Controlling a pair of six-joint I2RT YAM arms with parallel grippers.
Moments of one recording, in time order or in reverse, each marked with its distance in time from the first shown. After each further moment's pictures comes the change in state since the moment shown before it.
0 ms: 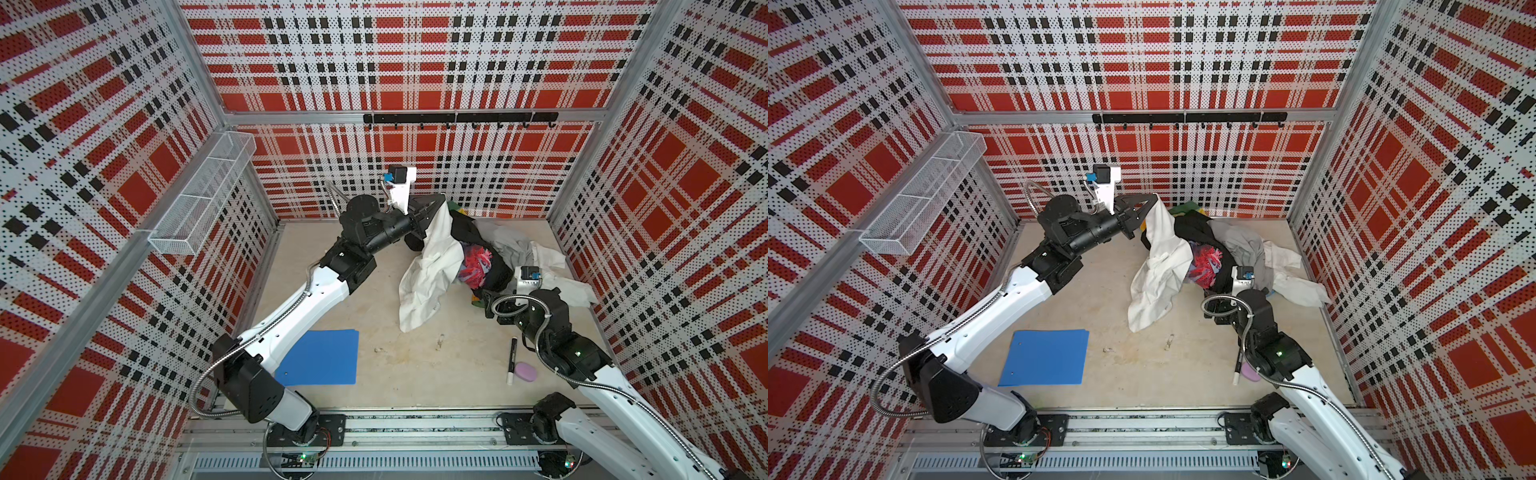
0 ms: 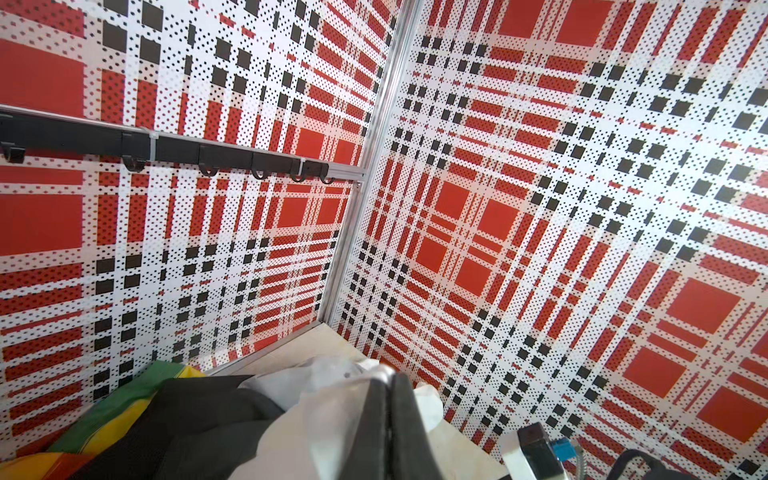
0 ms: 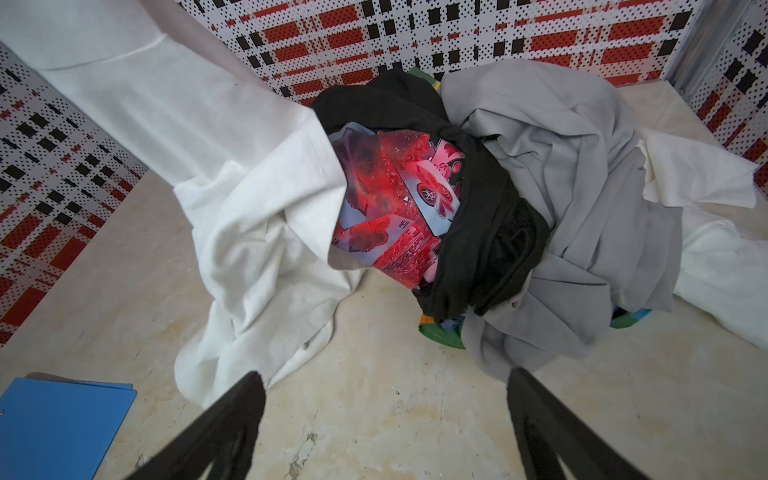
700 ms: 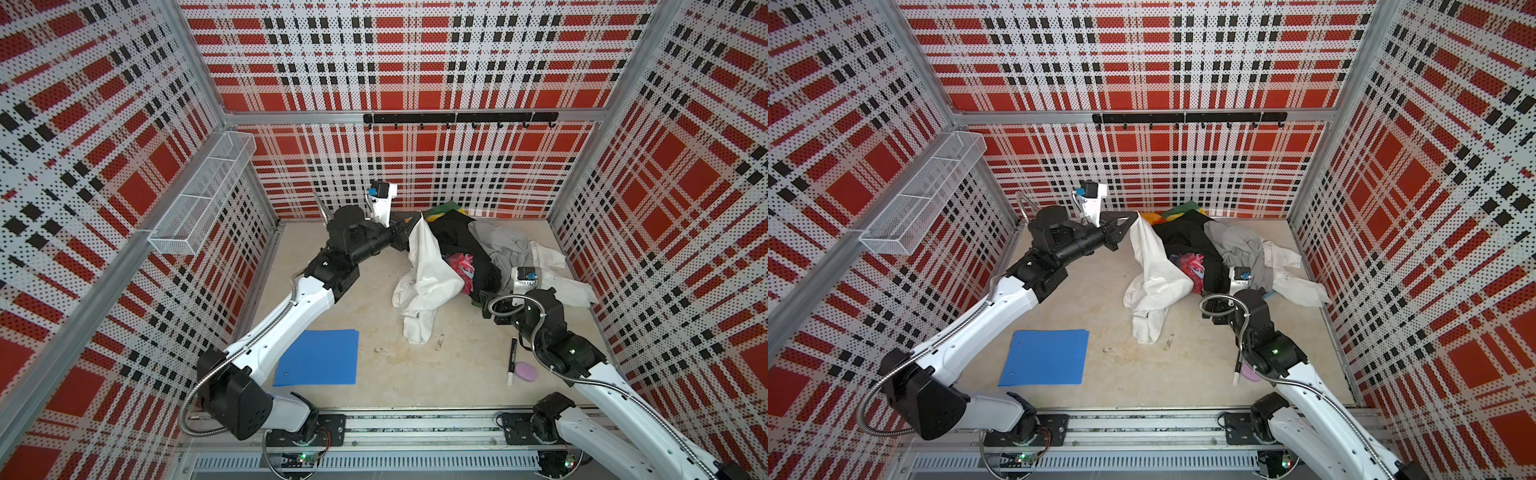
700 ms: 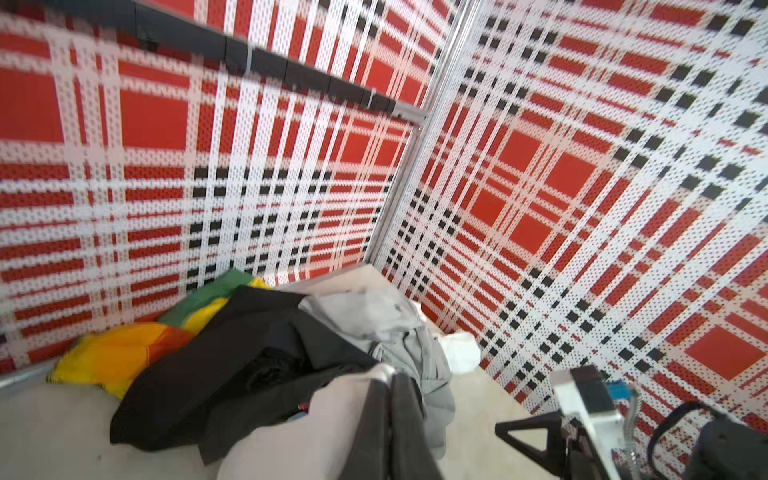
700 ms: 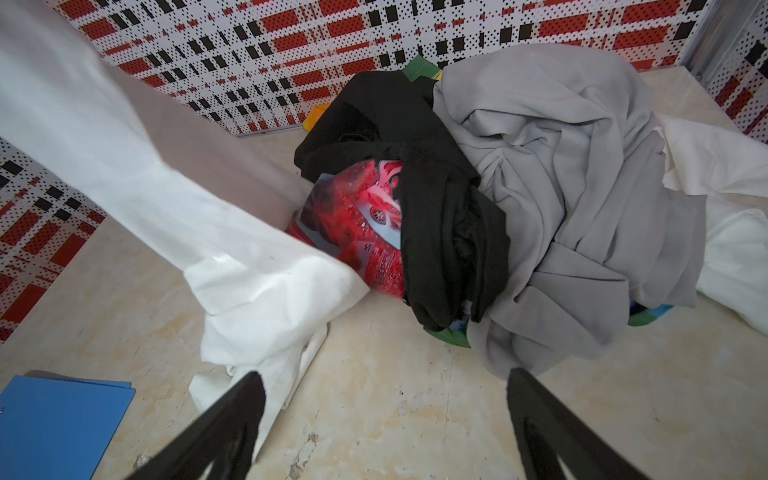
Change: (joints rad) left arm 0.097 -0.113 -0.143 -0.102 0.002 0.021; right arm 0.000 0.028 -0.039 0.052 -0.012 0.014
